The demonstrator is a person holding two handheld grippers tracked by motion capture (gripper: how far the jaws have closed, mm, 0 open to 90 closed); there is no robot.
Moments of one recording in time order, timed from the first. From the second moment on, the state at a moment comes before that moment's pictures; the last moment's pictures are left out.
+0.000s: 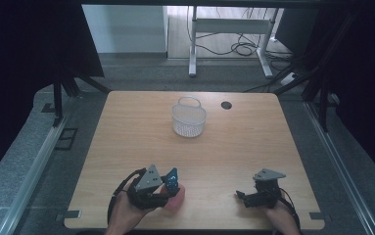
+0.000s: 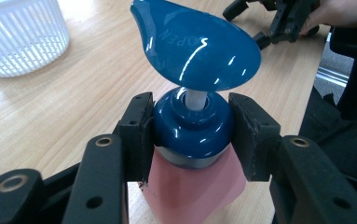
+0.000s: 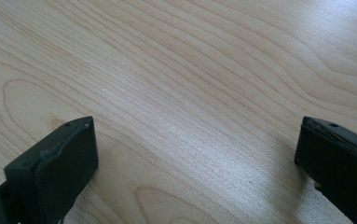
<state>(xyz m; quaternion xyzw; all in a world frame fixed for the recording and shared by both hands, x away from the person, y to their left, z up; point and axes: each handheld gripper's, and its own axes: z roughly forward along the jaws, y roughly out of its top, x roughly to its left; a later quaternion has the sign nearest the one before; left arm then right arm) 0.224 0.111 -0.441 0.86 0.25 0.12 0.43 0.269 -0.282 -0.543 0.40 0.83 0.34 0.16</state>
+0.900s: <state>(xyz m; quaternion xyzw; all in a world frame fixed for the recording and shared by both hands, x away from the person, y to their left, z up) 0.252 0.114 -0.417 0.85 0.27 0.14 0.44 0.269 -0.282 -0.543 0.40 0.83 0.34 0.16</state>
